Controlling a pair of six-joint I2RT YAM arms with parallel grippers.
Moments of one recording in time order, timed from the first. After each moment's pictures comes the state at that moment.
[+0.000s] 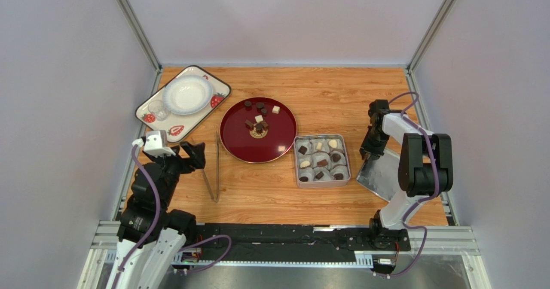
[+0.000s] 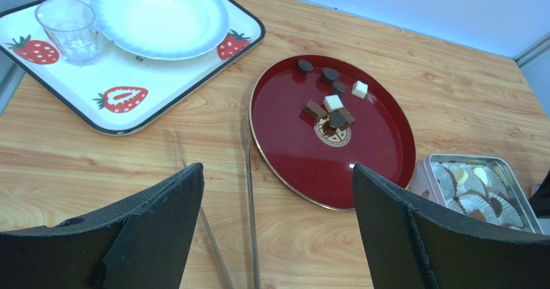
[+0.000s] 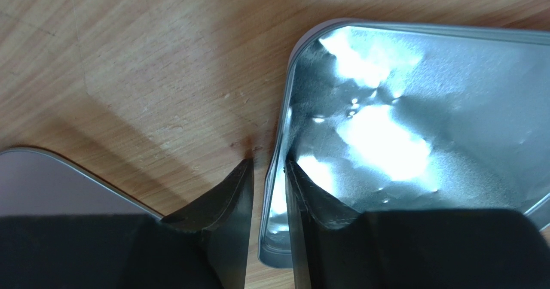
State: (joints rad) left arm -0.29 0.25 0.63 -0.53 -0.20 -0.34; right arm -0.03 1.72 1.06 -0.75 0.10 0.47
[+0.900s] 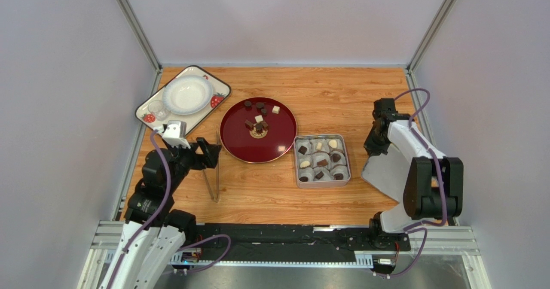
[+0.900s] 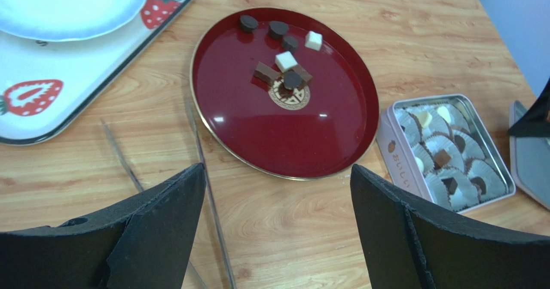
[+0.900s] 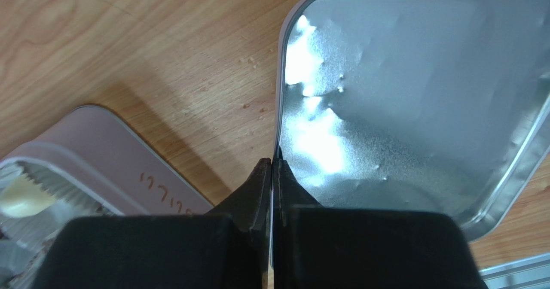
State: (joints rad) left arm -0.29 0.40 0.63 -0.48 0.02 -0.32; right arm -0.01 1.54 1.00 -0.74 0.15 0.51
